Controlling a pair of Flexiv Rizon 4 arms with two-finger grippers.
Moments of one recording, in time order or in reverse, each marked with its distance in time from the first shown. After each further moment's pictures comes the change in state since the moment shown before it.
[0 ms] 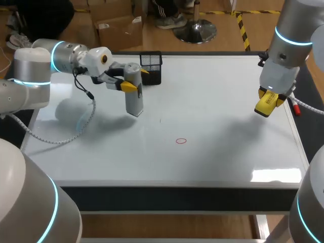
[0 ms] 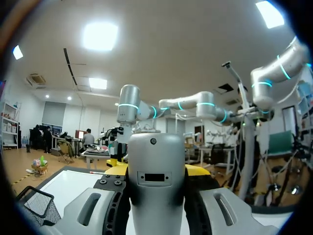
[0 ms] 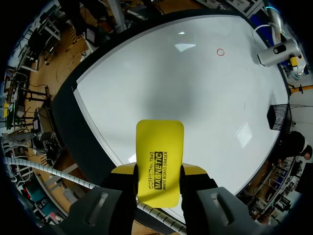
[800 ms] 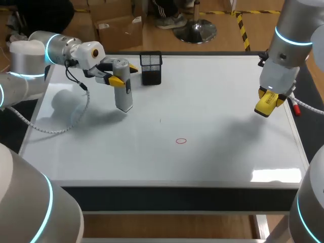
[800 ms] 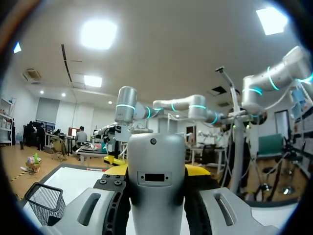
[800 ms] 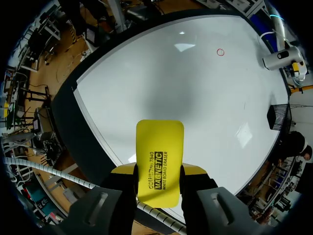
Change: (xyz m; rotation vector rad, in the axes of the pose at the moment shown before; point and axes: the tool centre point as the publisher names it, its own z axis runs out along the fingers) left arm -0.003 -0.004 -0.040 -0.003 0.078 -0.024; right arm 0.000 0.000 0.000 0.000 0.000 0.000
